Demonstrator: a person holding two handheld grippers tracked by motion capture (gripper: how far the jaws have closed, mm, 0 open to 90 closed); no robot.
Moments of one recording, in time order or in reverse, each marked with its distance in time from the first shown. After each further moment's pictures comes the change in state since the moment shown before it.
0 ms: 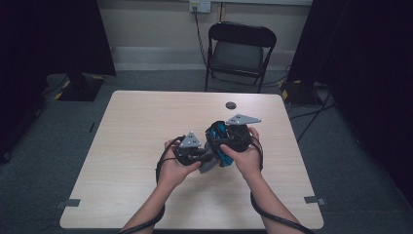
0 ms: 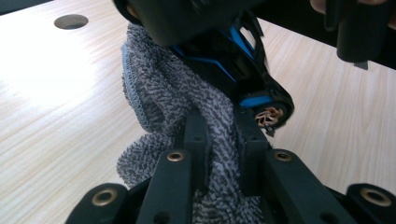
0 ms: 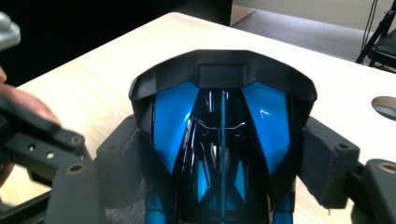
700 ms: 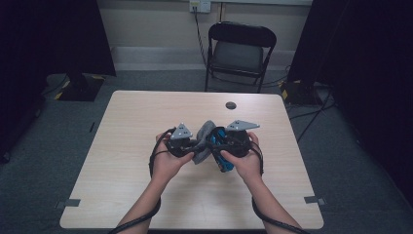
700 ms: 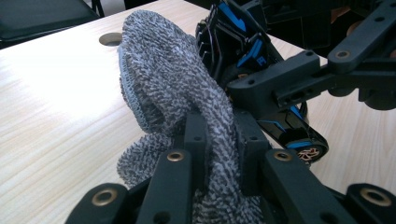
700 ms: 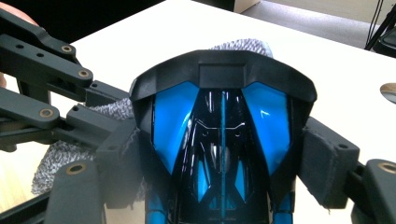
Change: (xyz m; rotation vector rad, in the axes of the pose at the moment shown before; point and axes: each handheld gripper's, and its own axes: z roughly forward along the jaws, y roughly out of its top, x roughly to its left) left arm 0.020 0.010 -0.020 -0.055 0.070 -0.037; right arm 0.003 -0.016 0.001 0.033 0.006 -0.026
